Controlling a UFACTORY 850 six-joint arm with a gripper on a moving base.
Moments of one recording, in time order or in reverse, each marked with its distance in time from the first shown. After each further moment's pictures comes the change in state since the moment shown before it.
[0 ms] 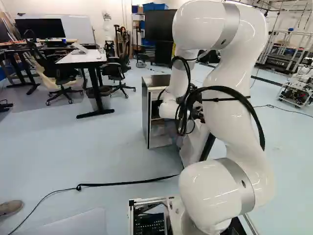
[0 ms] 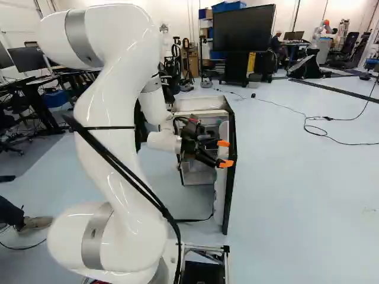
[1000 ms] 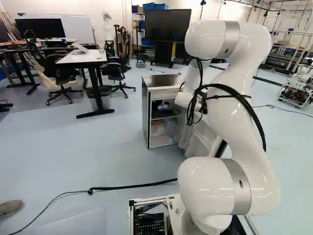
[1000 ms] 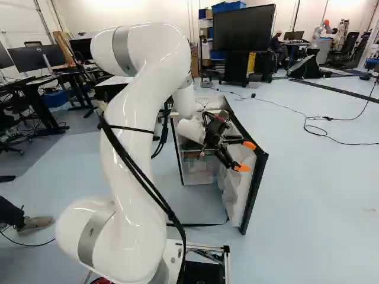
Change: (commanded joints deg) arm -13.8 -7.9 -17.0 9.3 0.0 0.0
